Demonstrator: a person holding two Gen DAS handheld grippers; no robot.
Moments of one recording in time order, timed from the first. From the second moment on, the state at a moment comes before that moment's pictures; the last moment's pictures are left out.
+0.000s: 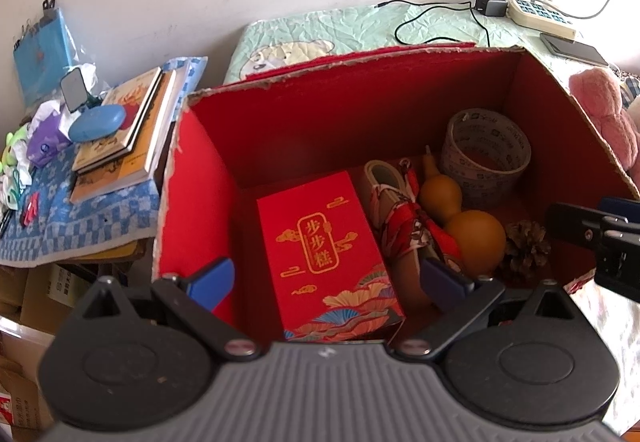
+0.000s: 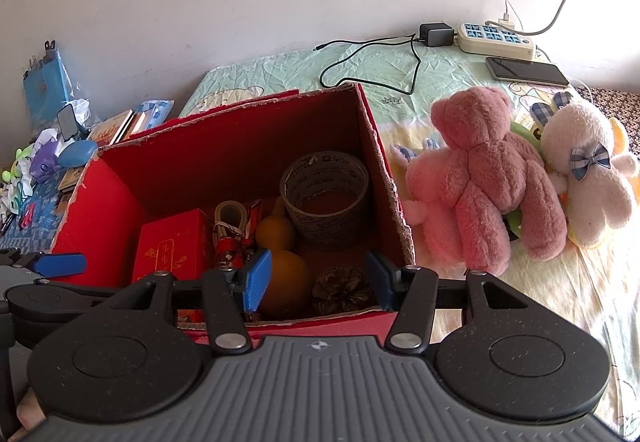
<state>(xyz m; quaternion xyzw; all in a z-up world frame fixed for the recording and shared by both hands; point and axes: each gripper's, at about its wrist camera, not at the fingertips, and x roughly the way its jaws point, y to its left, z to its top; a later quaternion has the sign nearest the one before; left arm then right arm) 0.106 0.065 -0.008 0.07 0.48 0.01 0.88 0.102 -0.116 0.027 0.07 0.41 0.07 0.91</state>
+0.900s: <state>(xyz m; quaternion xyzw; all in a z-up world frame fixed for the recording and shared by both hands) 0.103 0.068 -0.009 0.06 0.47 0.01 0.88 0.102 -0.116 0.028 0.07 0.41 0.07 0.91</state>
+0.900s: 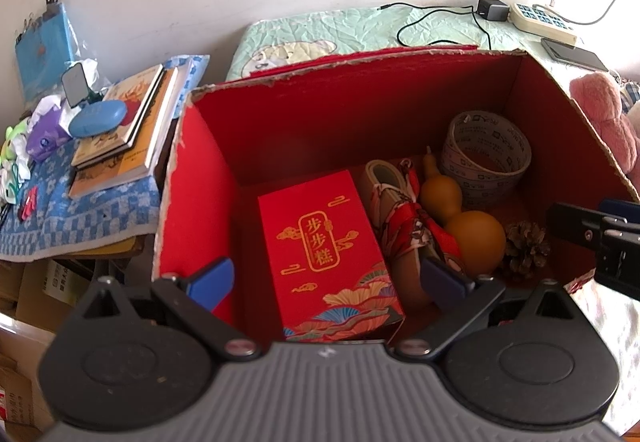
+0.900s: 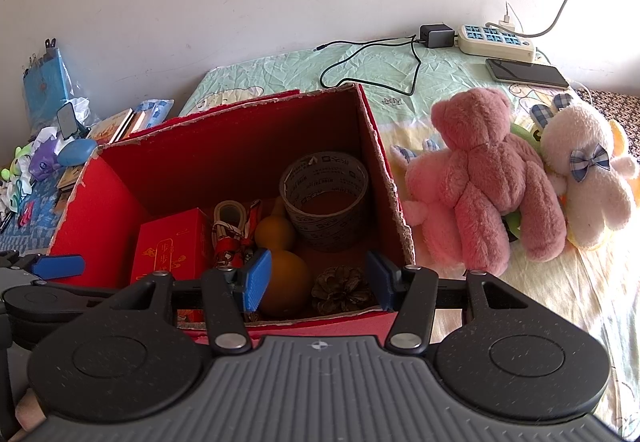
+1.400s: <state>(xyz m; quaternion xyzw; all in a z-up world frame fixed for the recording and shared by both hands) 0.101 0.066 -0.008 0.06 0.46 0.02 0.88 0.101 -0.117 0.027 0.06 0.41 0.08 0.91</state>
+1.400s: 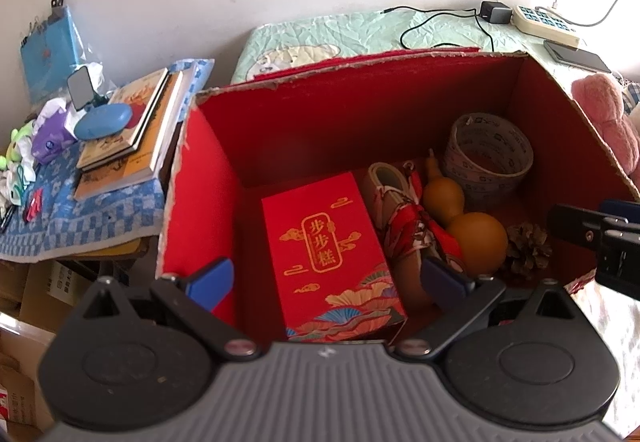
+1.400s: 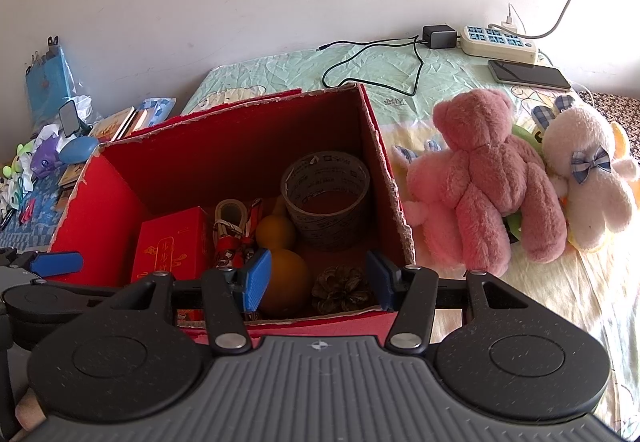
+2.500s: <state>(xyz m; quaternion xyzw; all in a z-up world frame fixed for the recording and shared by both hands) 0.111 0.063 0.028 0.07 0.42 0.03 0.90 0.110 -0.116 0.052 0.09 0.37 0.08 0.92</state>
